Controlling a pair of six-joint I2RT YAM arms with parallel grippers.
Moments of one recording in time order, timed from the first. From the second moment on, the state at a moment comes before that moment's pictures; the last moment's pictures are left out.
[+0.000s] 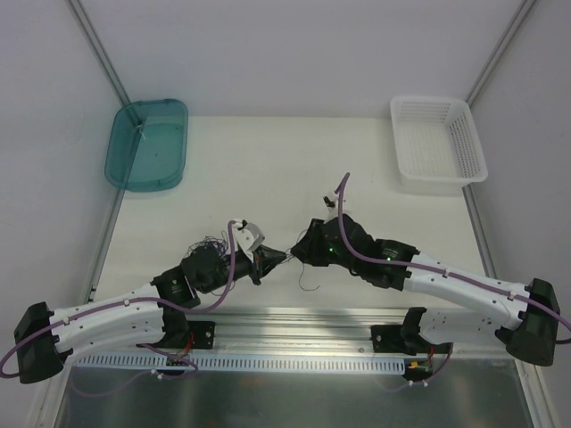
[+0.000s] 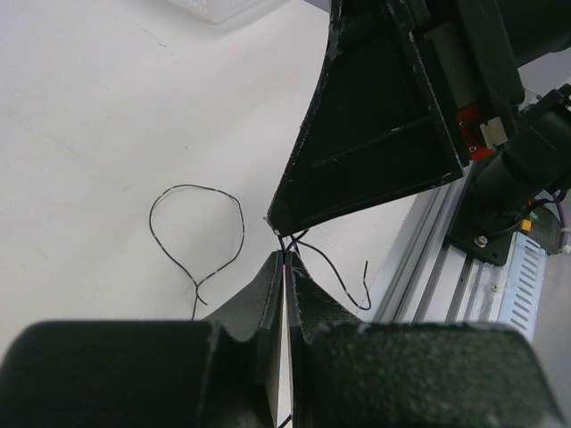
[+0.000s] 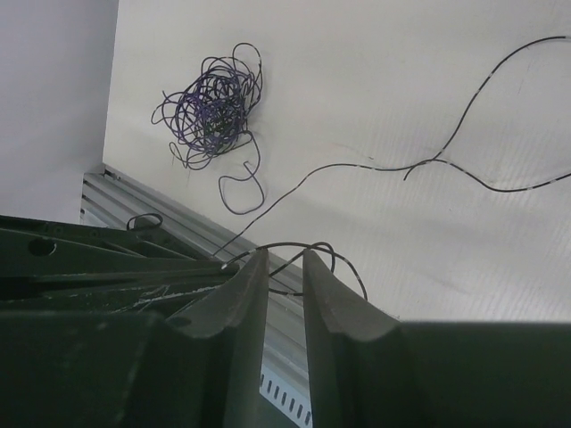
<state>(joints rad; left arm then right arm) -1.07 0.71 0.37 0.26 -0.03 -0.19 1.11 1.09 0.86 -0.35 0.23 0.95</state>
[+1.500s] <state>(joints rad) -1.07 0.57 0.24 0.26 -0.03 -0.25 1.11 1.02 0.77 -0.38 0.40 1.10</state>
